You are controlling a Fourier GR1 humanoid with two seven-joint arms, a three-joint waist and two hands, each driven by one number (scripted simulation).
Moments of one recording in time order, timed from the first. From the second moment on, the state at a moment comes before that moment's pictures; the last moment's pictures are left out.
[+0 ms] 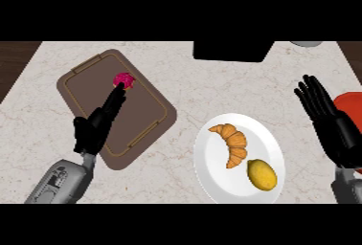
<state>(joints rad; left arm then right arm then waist) -0.27 0.31 -0.31 -1.33 0.21 0.17 -0.01 -0.12 -0.40 0.04 -1.58 -0.28 0.08 -0.11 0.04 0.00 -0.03</state>
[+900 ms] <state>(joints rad) -0.16 0.23 -0.30 -1.49 0.35 0.09 0.05 0.05 -0.35 0.38 -1.81 0.50 -0.34 0.06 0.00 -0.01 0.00</state>
